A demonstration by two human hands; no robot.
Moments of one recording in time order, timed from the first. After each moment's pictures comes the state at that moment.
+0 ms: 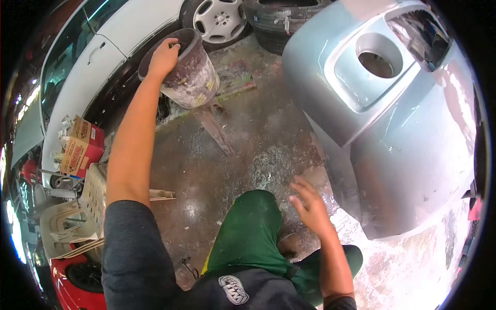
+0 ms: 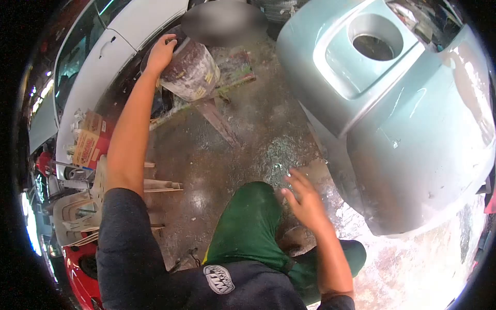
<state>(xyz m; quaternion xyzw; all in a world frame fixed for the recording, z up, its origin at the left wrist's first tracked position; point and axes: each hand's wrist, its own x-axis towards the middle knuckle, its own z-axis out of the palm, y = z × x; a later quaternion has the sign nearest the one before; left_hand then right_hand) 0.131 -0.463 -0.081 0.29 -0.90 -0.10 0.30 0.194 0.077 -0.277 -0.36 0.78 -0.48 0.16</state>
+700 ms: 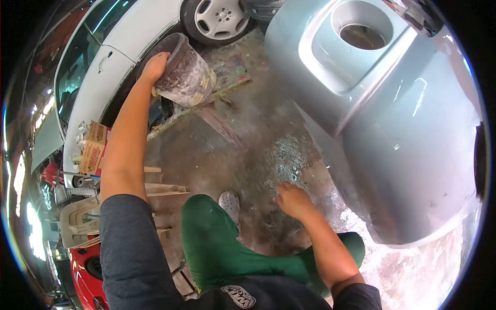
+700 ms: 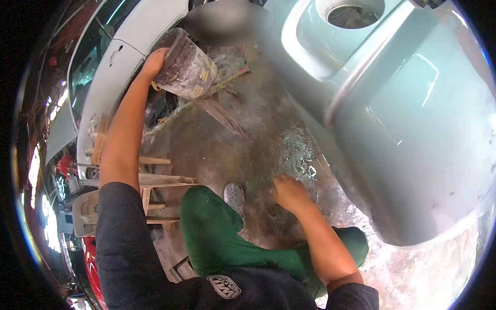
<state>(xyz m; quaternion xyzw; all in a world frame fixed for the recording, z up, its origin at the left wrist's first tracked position) 0.132 -0.475 -0.075 0.25 -0.96 -0.02 0.14 0.188 0.052 -0.372 -0.47 0.79 -0.28 0.28</state>
